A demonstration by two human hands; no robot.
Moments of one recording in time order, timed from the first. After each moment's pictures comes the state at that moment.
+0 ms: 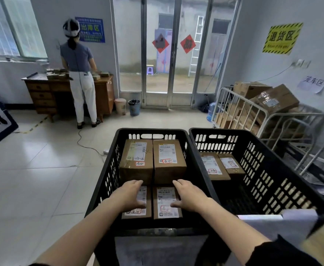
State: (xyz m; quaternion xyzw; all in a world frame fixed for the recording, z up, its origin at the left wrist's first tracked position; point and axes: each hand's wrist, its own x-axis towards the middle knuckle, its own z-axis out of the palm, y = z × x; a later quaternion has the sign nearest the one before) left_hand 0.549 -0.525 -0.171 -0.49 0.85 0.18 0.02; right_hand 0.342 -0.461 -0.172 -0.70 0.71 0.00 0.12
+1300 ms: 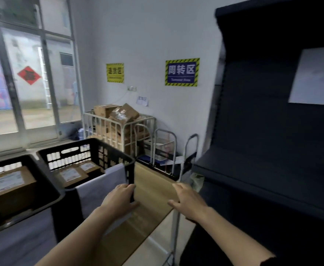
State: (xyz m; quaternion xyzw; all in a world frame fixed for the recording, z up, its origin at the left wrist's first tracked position) left_hand 0.359 -0.160 -0.099 -0.14 0.98 0.11 -0.09; right_hand 0.258 0.039 -0.099 -0.34 0.93 -0.15 0.00
